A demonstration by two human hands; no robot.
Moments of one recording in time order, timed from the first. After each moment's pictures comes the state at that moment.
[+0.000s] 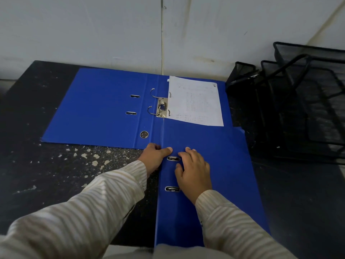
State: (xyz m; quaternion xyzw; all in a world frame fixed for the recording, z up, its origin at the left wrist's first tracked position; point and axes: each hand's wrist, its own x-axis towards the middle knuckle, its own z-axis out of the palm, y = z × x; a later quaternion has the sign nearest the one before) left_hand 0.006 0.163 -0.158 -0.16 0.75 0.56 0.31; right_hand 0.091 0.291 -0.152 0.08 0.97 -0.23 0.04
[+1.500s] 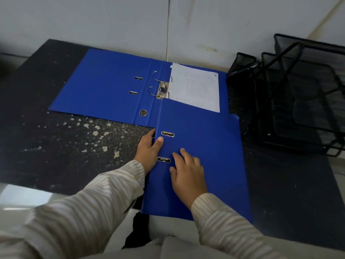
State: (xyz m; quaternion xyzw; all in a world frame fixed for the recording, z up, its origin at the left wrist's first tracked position) left_hand 0.087 0.168 -0.162 -0.07 0.75 0.65 0.13; right_hand 0.167 0.298 -0.145 0.01 0.98 -0.20 0.08
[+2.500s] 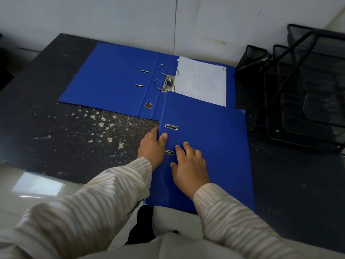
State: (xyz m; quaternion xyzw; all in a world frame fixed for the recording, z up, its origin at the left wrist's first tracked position) left_hand 0.098 0.175 -0.165 -0.09 0.87 0.47 0.10; right_hand 0.162 0.300 -0.141 -0.01 0.98 -0.18 0.12
